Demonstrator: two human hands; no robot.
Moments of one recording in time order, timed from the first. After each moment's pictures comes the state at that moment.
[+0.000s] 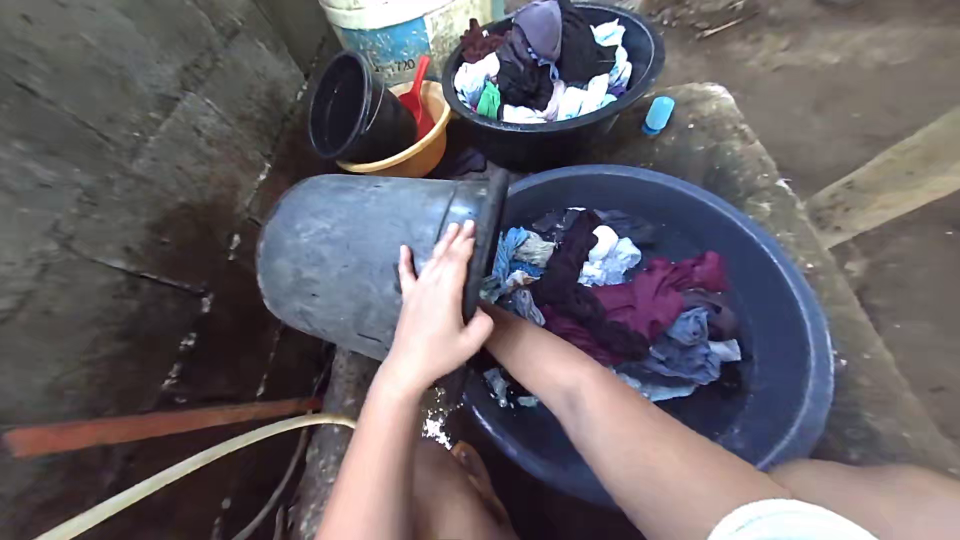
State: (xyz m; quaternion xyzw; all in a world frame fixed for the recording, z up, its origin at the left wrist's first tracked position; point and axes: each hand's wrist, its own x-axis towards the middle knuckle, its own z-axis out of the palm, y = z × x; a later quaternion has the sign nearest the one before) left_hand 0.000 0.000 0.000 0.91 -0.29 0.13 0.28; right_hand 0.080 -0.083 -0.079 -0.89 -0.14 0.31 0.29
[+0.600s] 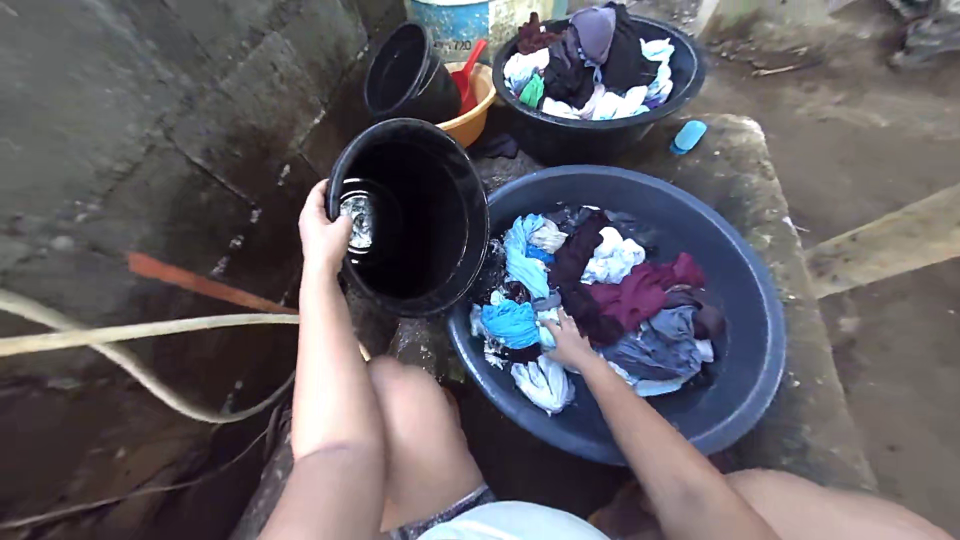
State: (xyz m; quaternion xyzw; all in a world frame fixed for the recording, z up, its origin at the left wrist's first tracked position) left_hand 0.006 0.151 -0.012 0.85 0.07 0.21 0.47; right_hand -0.075 -0.268 -0.258 -0.93 0.00 0.31 0.20
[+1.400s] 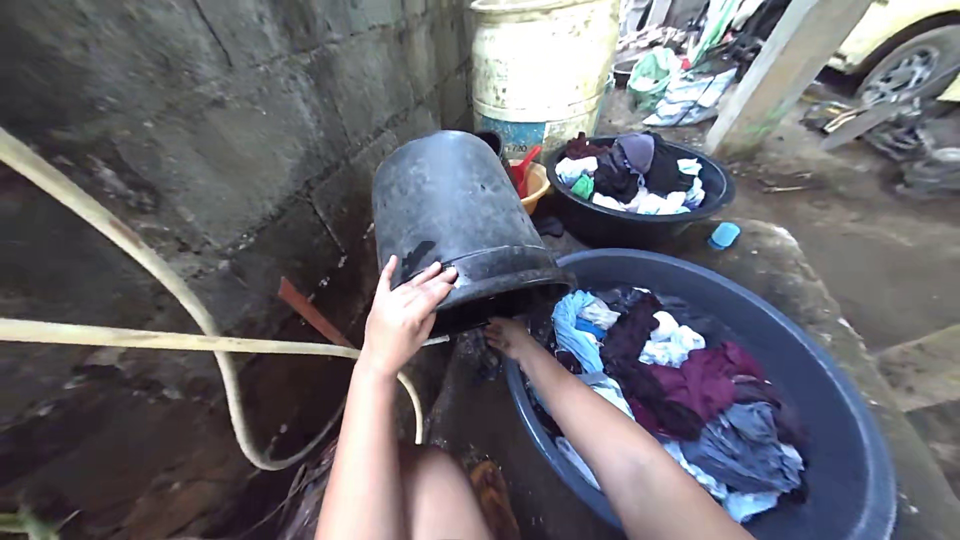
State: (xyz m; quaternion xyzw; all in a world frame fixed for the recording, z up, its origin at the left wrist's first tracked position) left_hand -0.088 0.203 0.023 0.83 -0.29 0.45 0.15; right_hand 0.012 0.001 -0.128 -0.59 0.19 0.26 0.74
